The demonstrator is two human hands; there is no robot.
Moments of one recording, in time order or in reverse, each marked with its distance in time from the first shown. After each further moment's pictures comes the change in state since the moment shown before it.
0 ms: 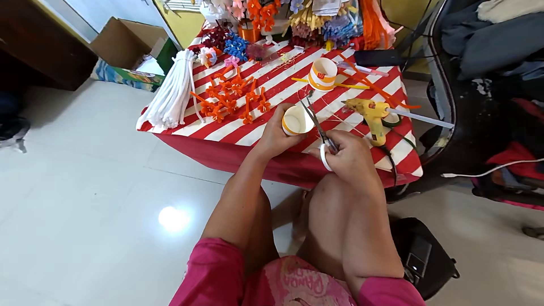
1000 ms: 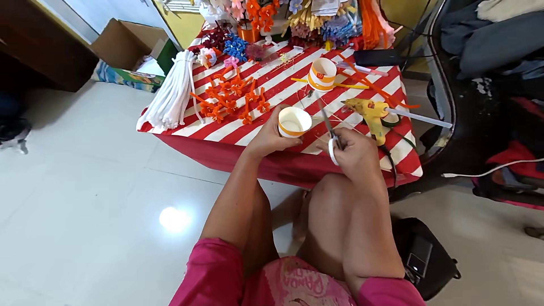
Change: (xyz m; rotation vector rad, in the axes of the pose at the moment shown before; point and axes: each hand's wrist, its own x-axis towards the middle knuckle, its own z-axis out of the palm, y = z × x) left_hand -0.004 0.005 -0.015 -0.294 -0.139 -0.237; right_hand -0.001 0.002 -0.008 -0.020 0.051 0.110
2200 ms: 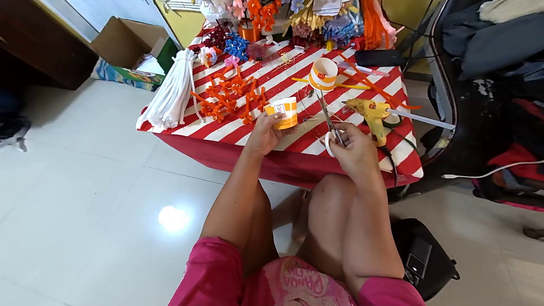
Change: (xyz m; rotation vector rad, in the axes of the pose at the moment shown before) left_hand 0.004 -0.005 -0.001 -0.652 0.127 -0.034; right_hand 0.005 0.001 0.004 0.098 -0.022 0.204
